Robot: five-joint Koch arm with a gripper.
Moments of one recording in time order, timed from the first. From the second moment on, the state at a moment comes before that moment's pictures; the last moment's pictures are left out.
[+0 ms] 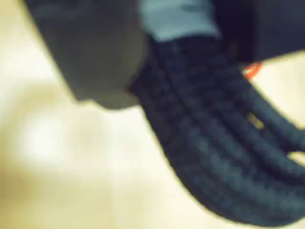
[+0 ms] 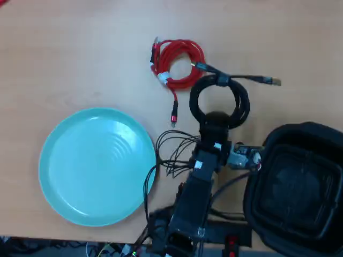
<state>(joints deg) 105.0 130.0 131.6 36.7 -17.1</state>
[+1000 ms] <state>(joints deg) 140.2 130.0 131.6 13.3 -17.1</state>
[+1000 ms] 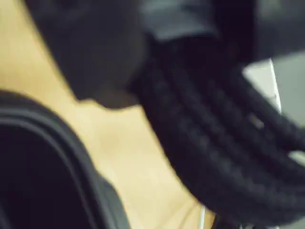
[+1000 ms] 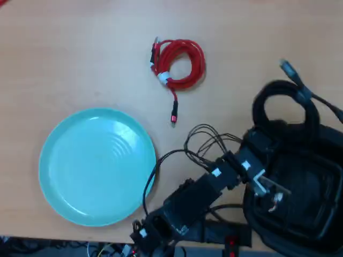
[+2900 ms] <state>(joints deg) 174.2 130.0 131.5 46.9 -14.6</state>
